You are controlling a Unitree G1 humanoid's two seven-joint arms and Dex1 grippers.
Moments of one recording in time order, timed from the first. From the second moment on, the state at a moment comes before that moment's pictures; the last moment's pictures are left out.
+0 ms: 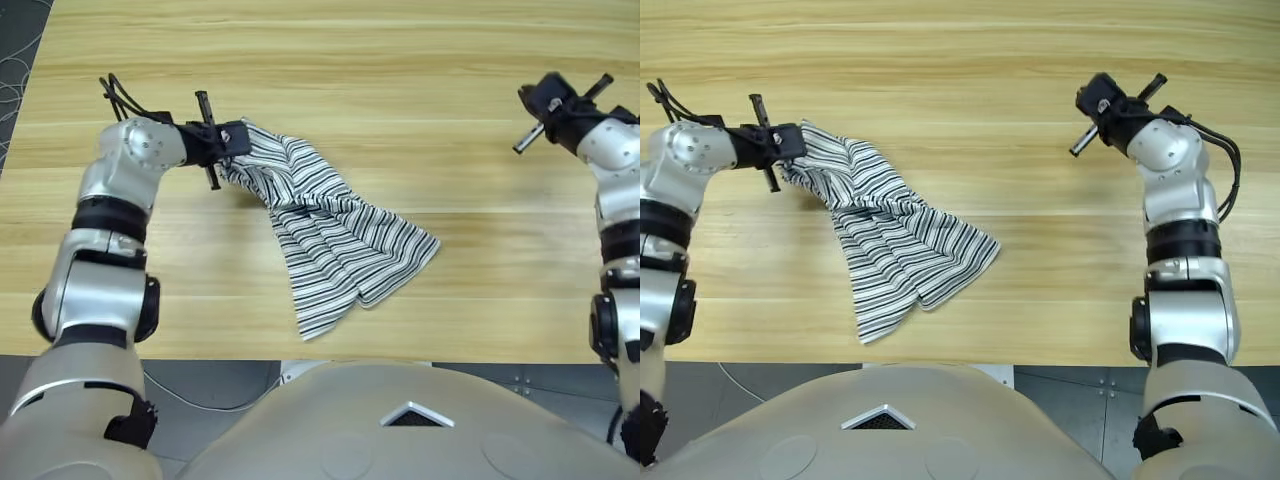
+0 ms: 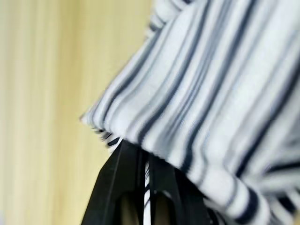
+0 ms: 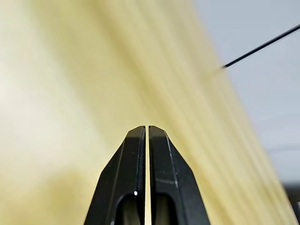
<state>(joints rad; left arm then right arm) -0.72 0.58 -0.32 1.06 0.44 -0.43 -0.66 -0.64 -0.56 0.14 0.87 -0.33 -0.26 0.39</state>
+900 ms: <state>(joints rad) -0.86 0.48 -0.27 1.28 0.42 -0.47 -0.40 -0.61 -0.02 0.38 0.57 -0.02 -0.02 0.74</state>
